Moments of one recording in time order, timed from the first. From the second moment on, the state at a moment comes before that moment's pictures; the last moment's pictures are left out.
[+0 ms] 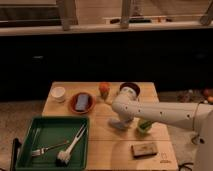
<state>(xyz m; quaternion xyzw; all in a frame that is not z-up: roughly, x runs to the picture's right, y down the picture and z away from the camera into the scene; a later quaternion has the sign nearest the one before) 0.124 0.196 0.838 -0.30 0.02 -0.15 0.94</state>
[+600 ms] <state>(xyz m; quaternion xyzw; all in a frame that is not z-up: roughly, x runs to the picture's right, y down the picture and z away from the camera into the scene) 0.049 0.204 0.834 -0.30 -0.03 -0.23 0.93</state>
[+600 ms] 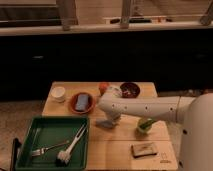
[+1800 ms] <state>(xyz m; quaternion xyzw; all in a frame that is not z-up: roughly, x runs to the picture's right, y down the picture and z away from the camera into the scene) 0.112 0.216 0.811 -0.31 -0.02 -0.20 0.93</state>
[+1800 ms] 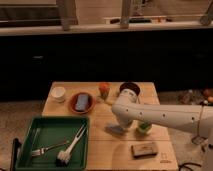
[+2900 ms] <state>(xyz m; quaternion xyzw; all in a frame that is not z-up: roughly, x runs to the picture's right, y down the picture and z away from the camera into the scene) 0.087 0.209 0.800 -0.31 -0.08 -0.25 0.92</state>
